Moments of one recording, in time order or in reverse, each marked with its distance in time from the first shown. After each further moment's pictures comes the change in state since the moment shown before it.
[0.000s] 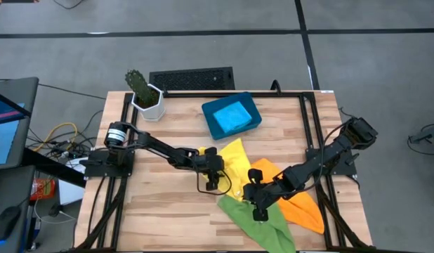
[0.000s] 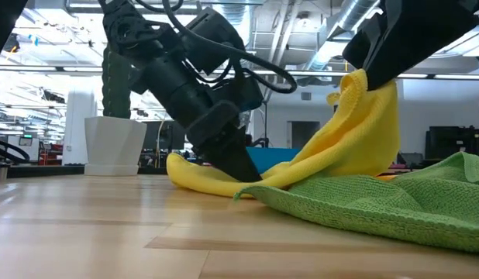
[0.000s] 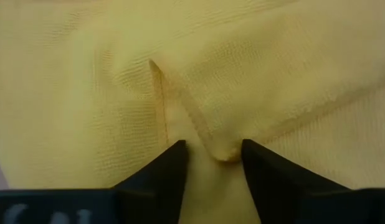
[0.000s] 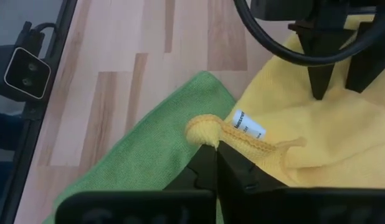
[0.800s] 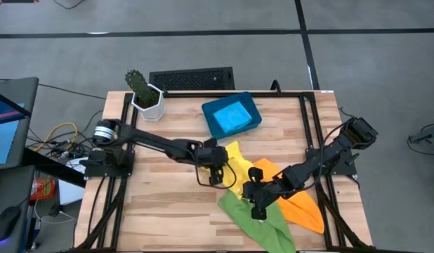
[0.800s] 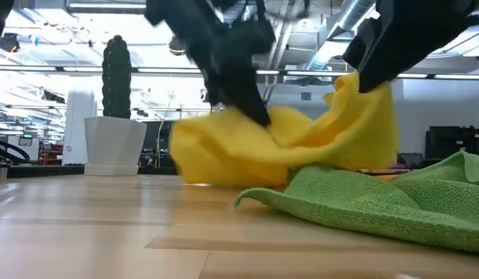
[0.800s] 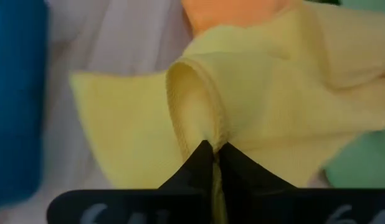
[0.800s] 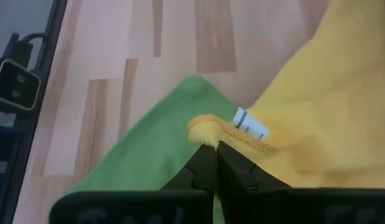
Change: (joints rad) left arm -0.005 -0.143 0.271 -0.498 -0.094 -0.076; right arm -0.008 0.000 0.000 -0.004 0.023 0.042
